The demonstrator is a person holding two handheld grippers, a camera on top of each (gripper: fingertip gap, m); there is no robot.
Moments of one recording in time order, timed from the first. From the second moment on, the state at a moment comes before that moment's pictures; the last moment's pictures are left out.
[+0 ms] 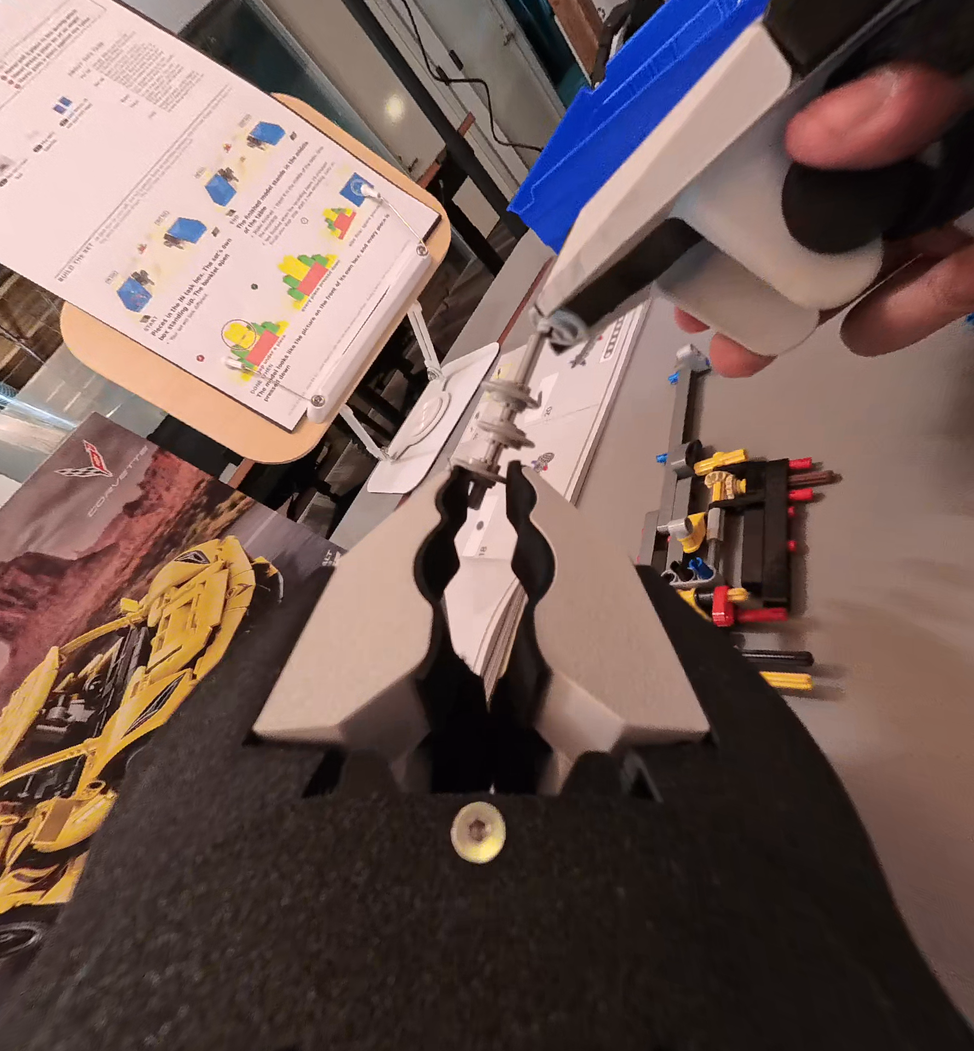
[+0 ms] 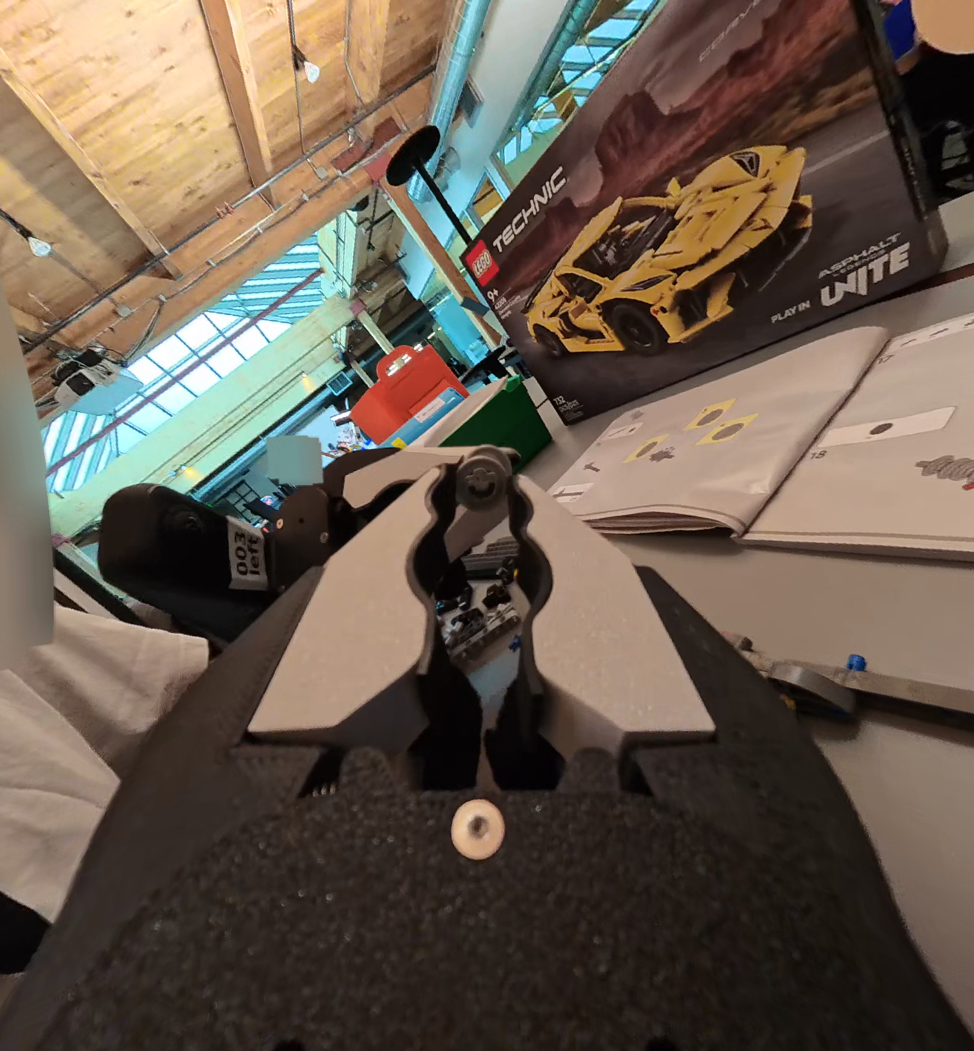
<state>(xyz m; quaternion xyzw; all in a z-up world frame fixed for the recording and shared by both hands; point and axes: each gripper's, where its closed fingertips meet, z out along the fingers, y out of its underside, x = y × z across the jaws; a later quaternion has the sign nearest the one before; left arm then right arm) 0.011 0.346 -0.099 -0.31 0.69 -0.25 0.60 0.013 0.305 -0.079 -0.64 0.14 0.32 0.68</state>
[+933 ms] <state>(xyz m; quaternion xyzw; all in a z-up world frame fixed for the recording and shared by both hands) 0.003 0.344 -0.112 -0.15 0.75 -0.14 0.63 0.007 0.299 -0.118 -0.79 -0.02 0.10 0.61</state>
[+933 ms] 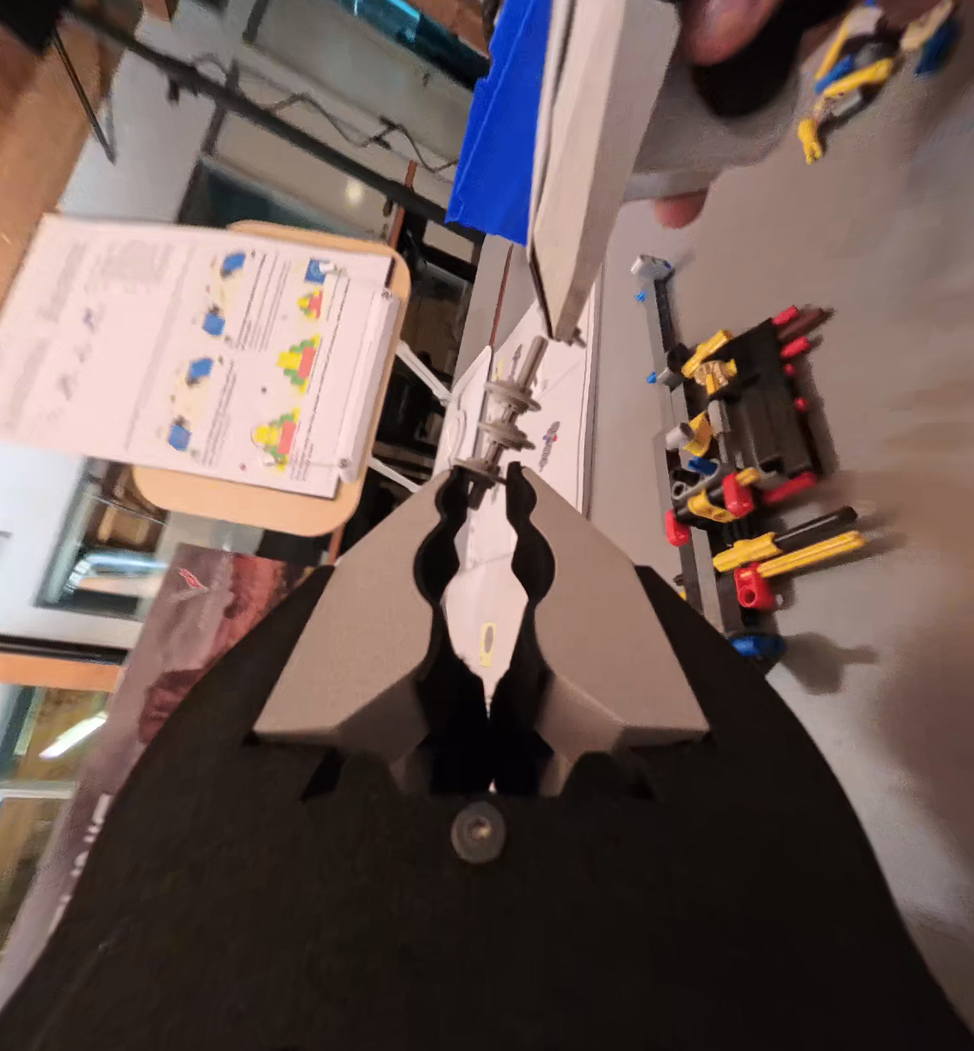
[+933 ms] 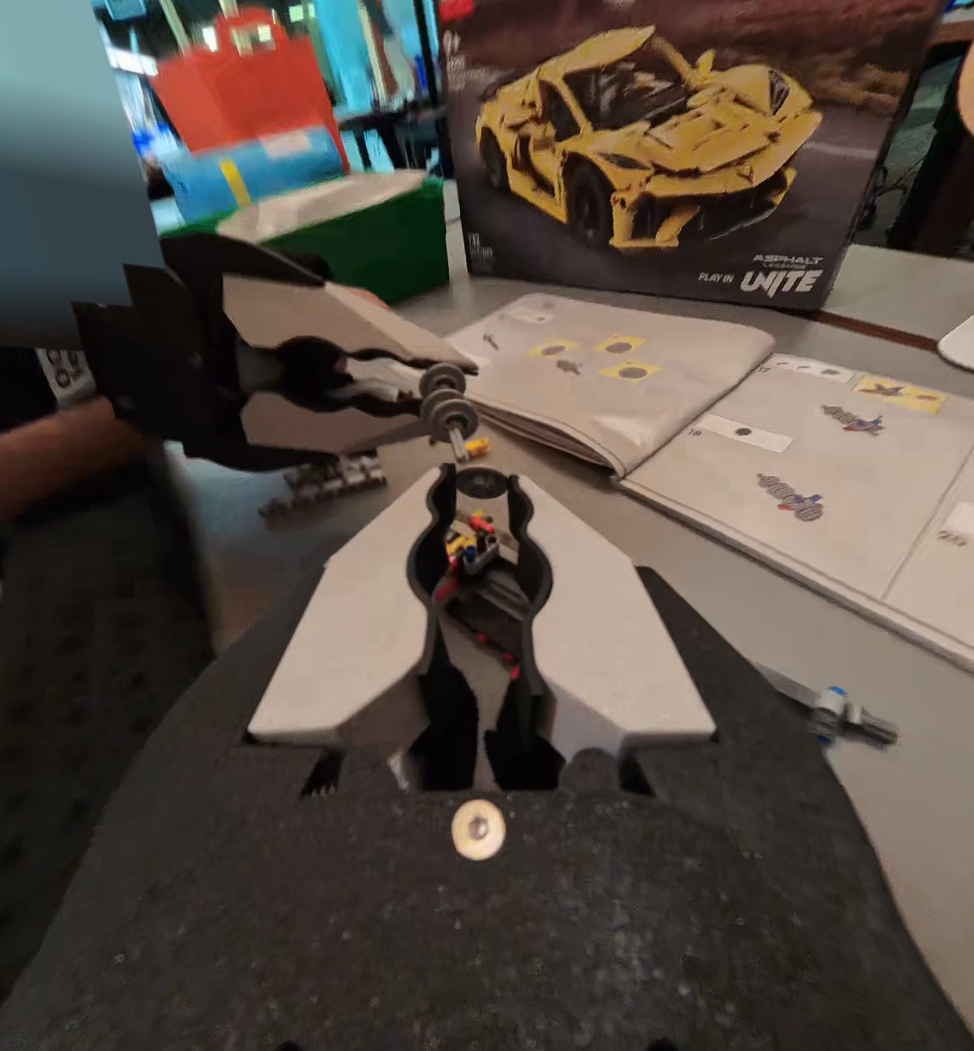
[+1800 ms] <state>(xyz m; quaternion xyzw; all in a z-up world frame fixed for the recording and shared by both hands) 0.001 0.334 -0.129 -0.11 0.77 -0.13 0.61 -0.005 0.290 -0.134 -0.80 -0.05 0.16 0.57</state>
